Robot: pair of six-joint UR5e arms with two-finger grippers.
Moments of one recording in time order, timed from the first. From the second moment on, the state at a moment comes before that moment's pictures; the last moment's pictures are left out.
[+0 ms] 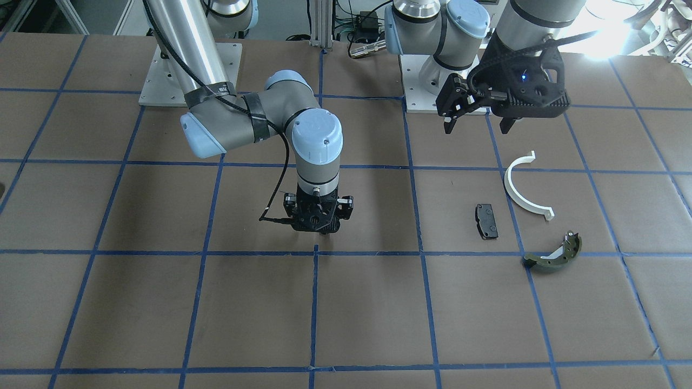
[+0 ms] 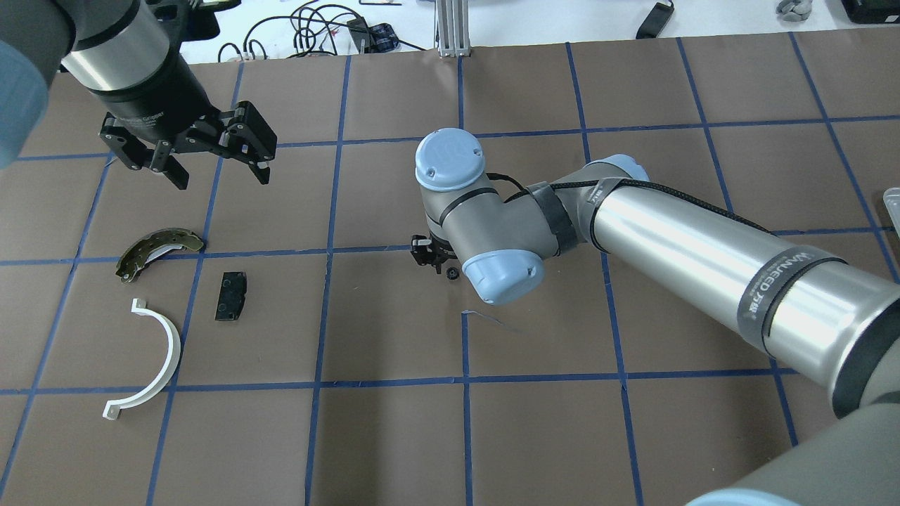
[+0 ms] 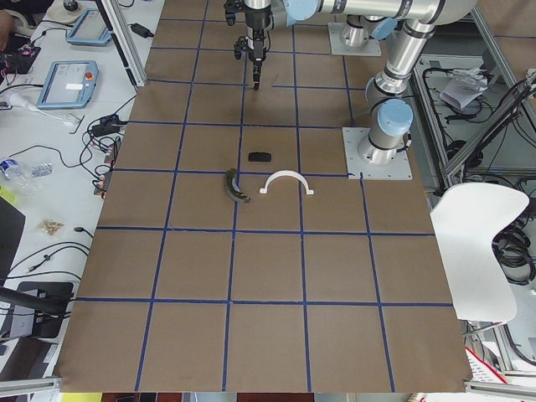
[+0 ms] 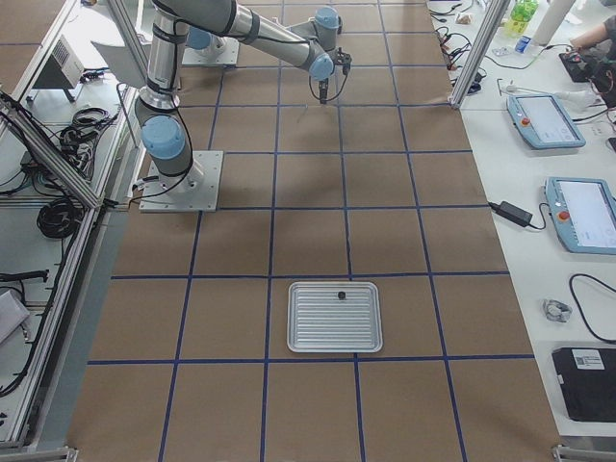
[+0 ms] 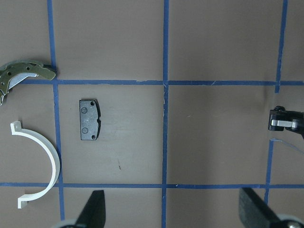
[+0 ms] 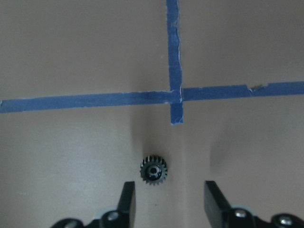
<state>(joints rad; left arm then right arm) -1.55 -1.54 -1.56 -1.63 1.57 0.00 2.00 -1.11 1.75 -2.24 -1.57 0.47</state>
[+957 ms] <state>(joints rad) -1.74 -1.79 -1.62 -1.38 1.56 -0.15 1.54 -1.33 1.72 -1.90 -1.58 -0.15</state>
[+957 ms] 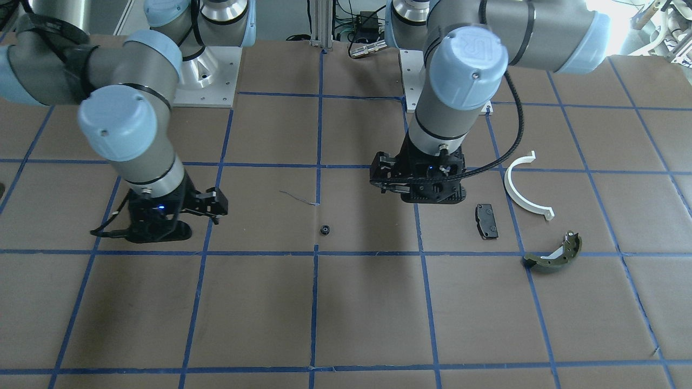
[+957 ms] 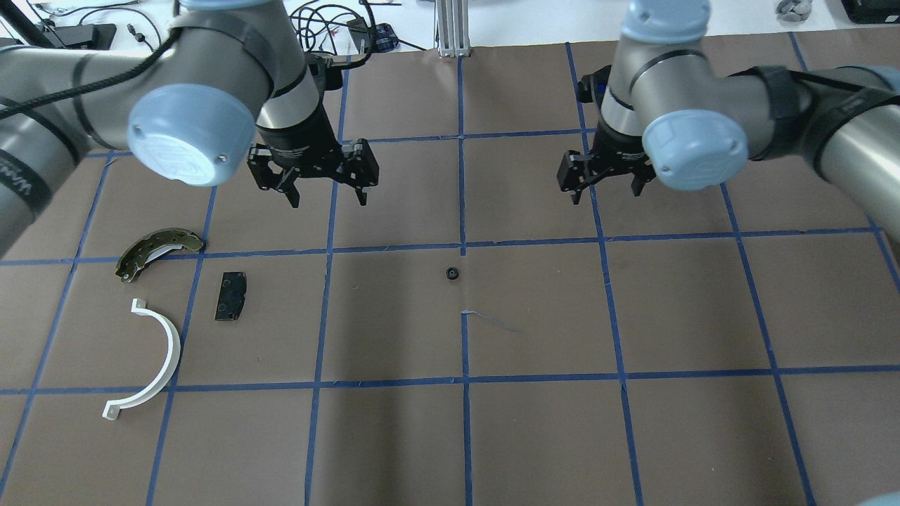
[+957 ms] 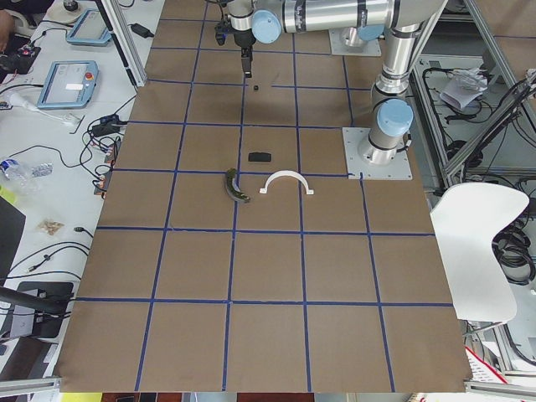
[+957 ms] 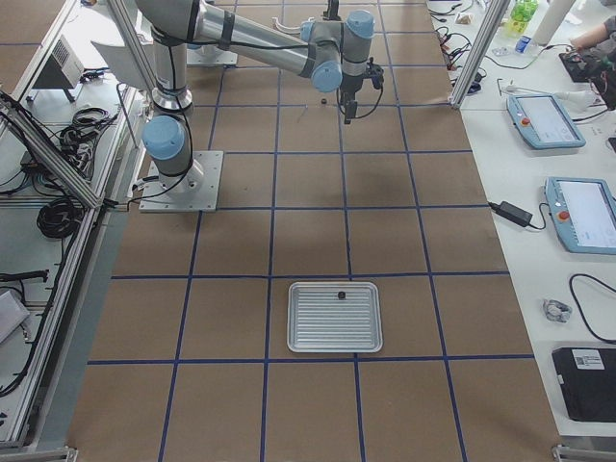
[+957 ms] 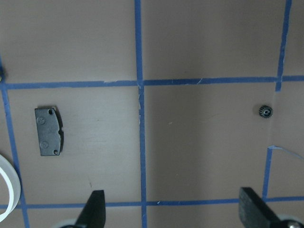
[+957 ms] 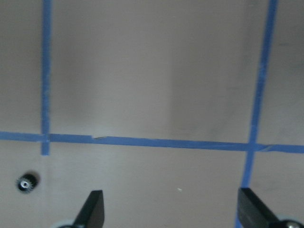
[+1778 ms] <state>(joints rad) -1.92 -2.01 -1.73 -1.00 1.56 -0.31 1.18 -1.42 1.71 -1.85 -1.66 -0.63</state>
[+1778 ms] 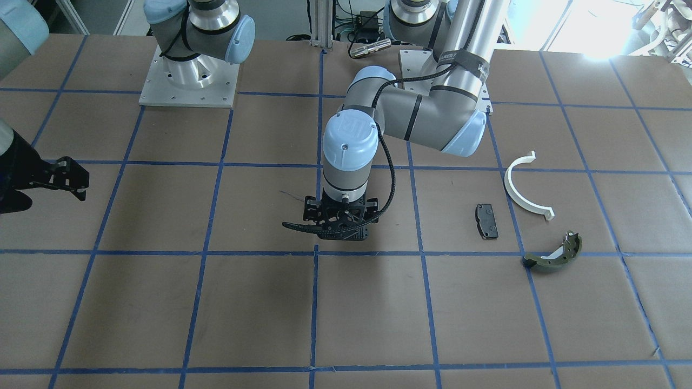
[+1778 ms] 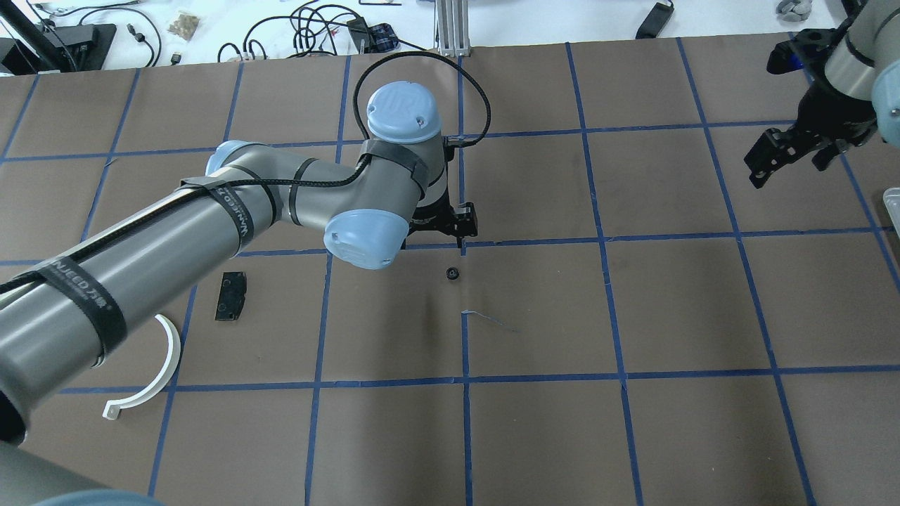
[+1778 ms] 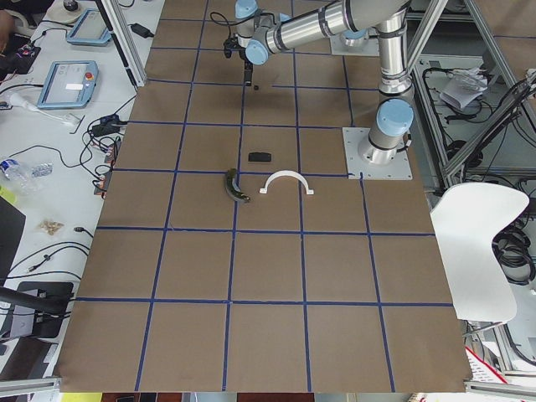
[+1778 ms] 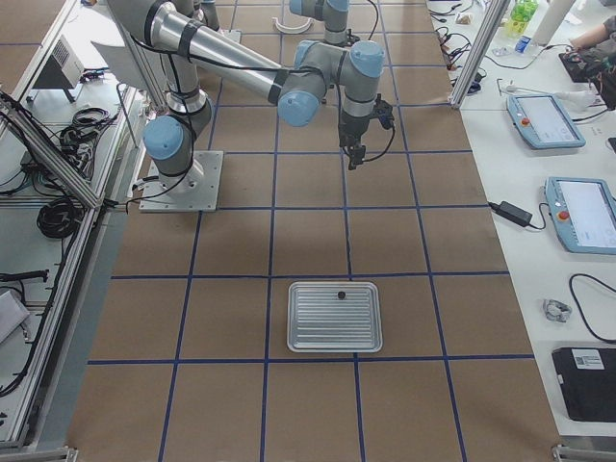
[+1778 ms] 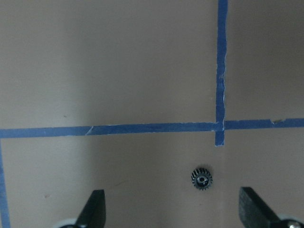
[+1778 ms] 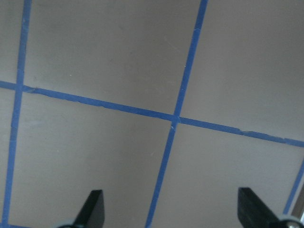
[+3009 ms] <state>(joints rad) -1.98 -2.11 -1.73 -0.93 1.56 -0.31 0.76 -1.09 1.59 -2.10 -1.66 -1.20</state>
